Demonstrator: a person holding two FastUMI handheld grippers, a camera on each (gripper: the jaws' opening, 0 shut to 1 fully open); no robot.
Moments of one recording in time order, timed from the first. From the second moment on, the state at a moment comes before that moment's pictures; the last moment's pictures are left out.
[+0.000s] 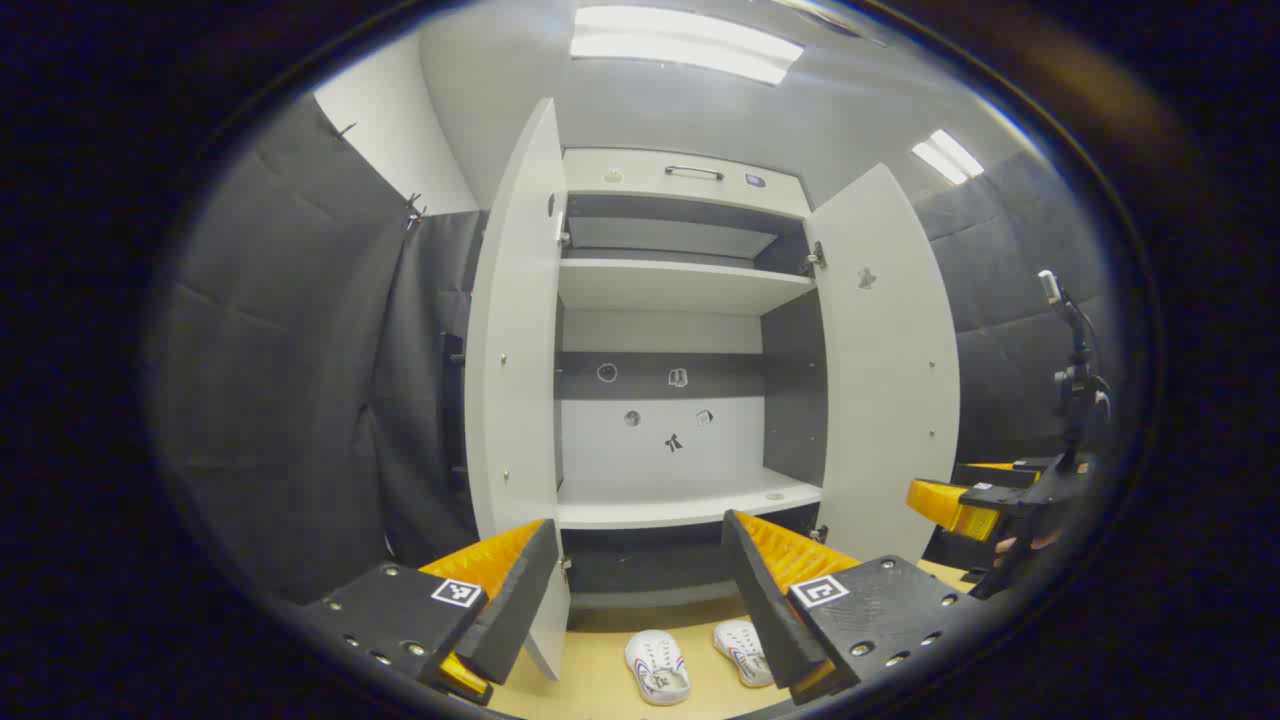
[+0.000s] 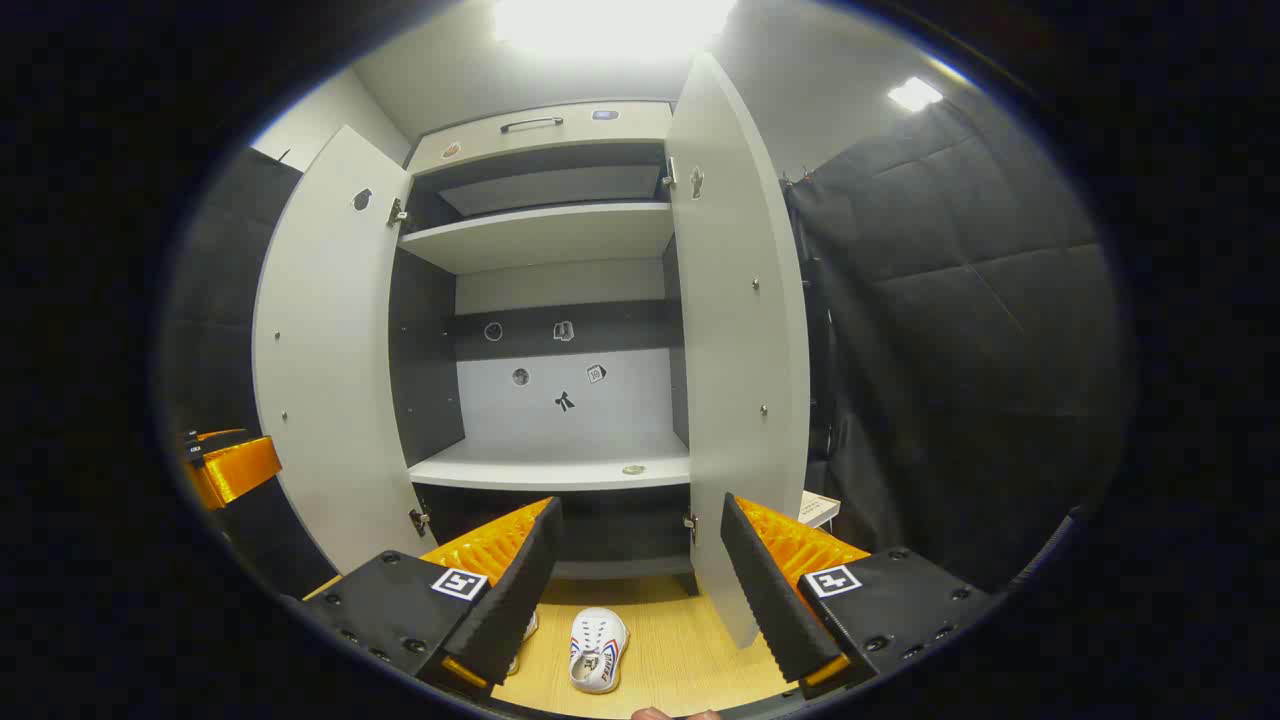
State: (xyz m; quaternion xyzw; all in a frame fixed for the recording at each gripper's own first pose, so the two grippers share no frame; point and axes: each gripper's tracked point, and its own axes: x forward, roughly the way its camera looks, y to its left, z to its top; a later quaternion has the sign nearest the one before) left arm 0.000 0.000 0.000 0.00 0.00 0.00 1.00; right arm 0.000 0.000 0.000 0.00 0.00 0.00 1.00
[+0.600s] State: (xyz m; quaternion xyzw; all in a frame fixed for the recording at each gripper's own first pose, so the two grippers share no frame) left arm -0.012 0.004 -0.017 -0.01 0.02 0.00 1.00; right arm -0.001 0.007 -0.001 -0.01 0.01 0.00 1.00
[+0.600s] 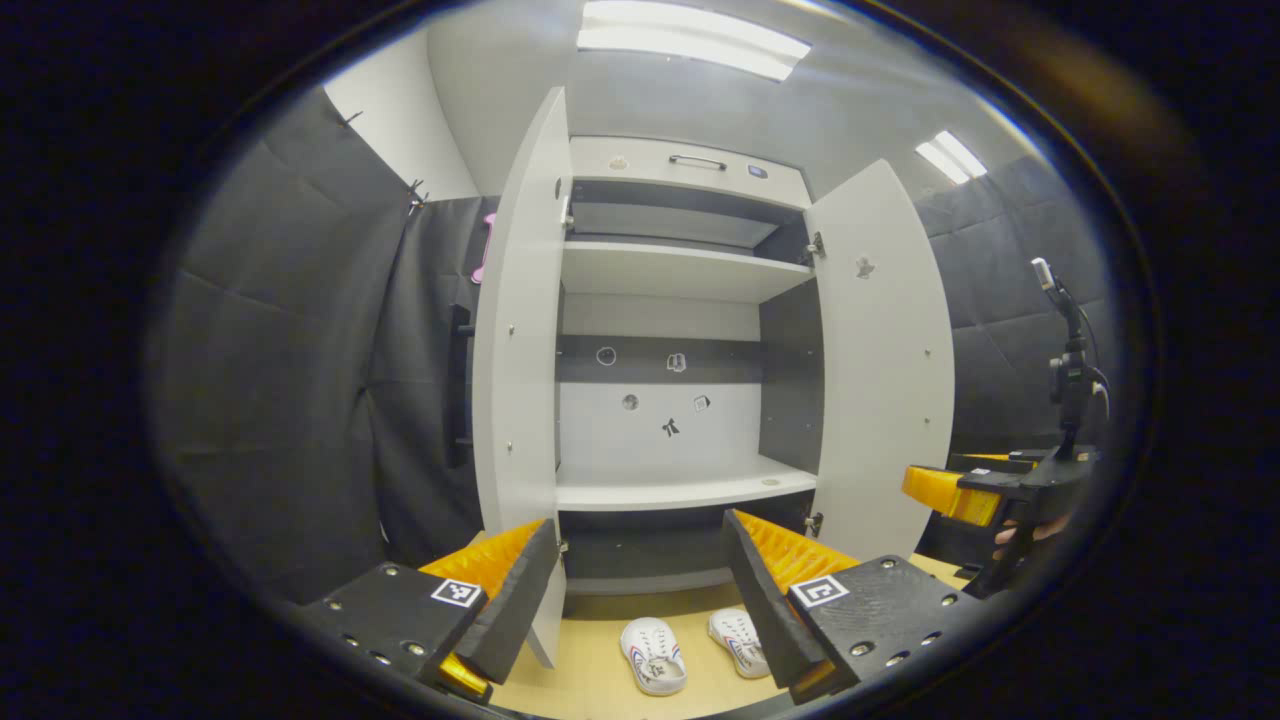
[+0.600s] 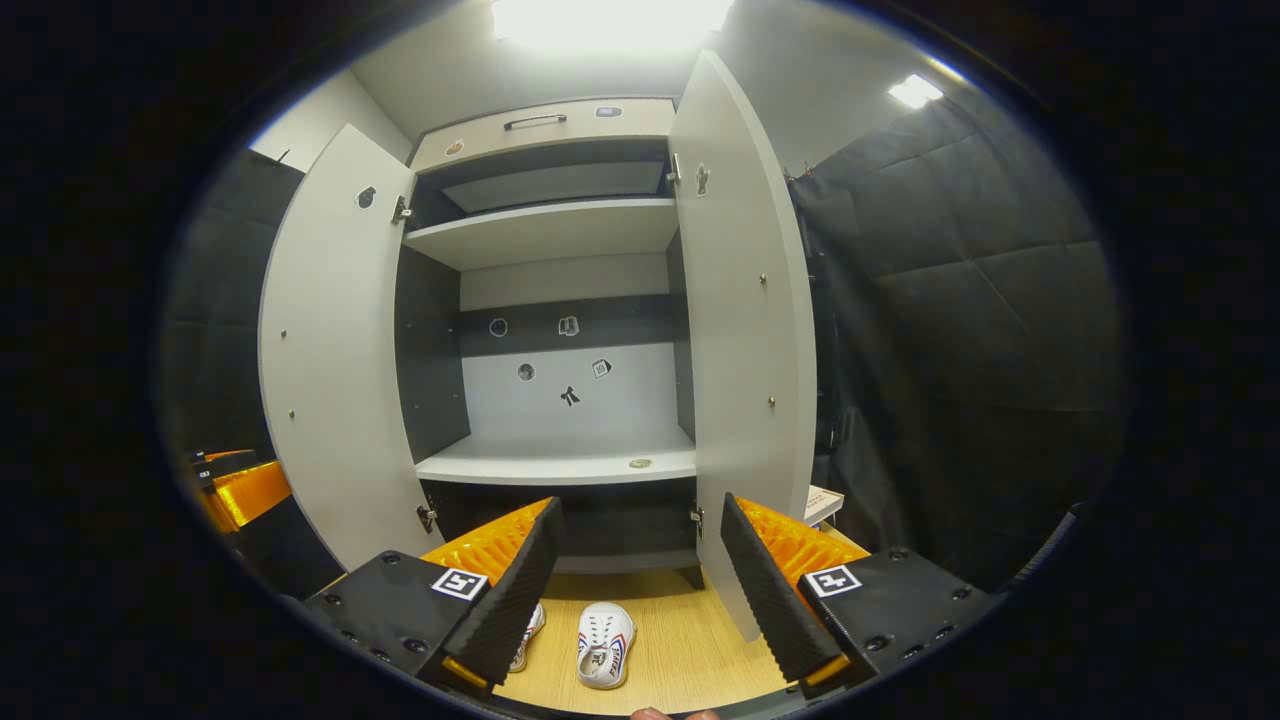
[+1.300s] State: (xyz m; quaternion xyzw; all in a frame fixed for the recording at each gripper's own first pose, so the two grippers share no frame) left arm -0.051 0.053 -0.053 -0.03 0.04 0.06 1.00; right arm 0.025 0.040 -0.028 -0.03 0.06 0.05 1.00
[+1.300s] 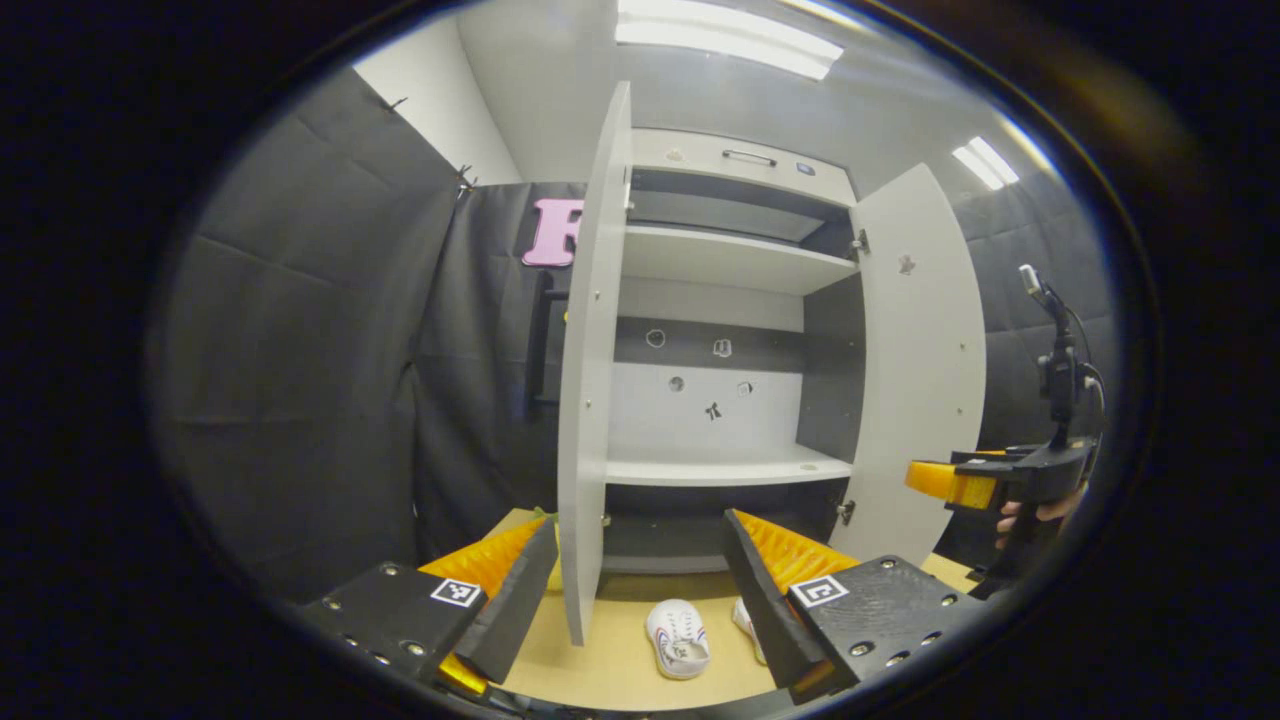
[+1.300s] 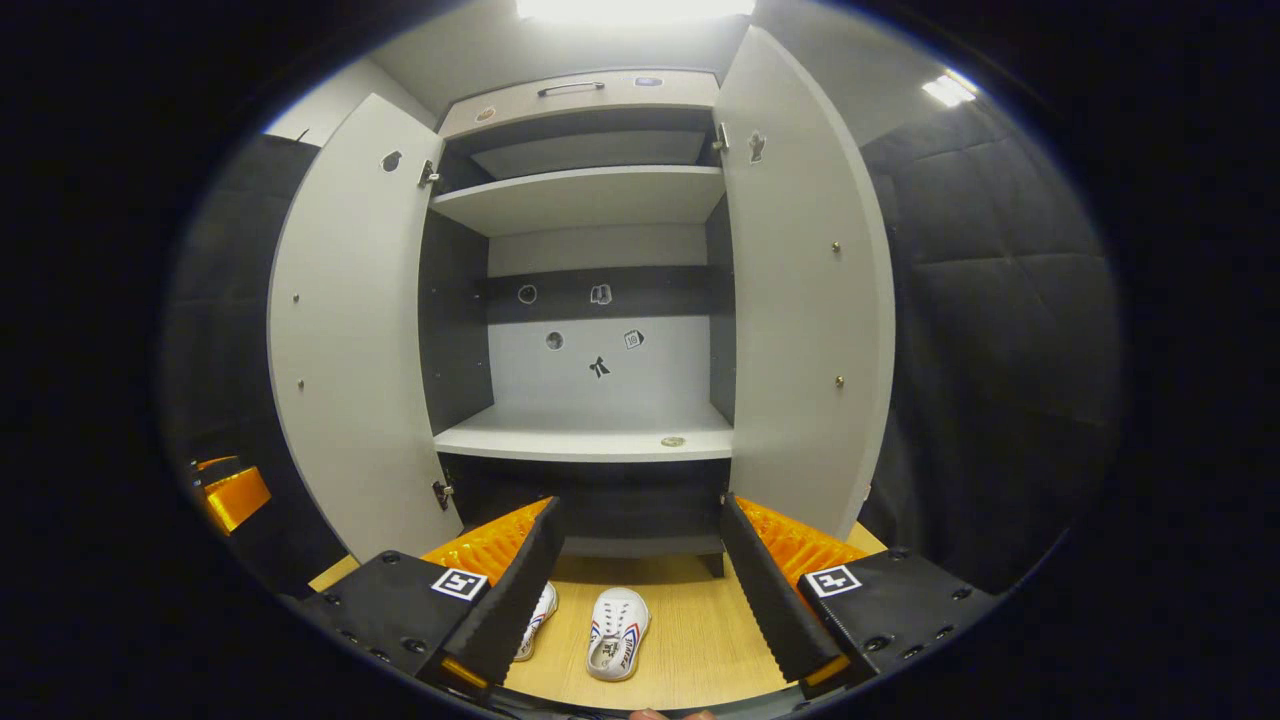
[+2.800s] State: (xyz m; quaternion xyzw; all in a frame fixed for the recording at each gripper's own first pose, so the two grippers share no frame) left arm -0.104 0.083 -0.179 -0.12 0.18 0.14 0.97; right arm 0.129 0.112 -0.370 -0.07 0.41 0.11 0.90
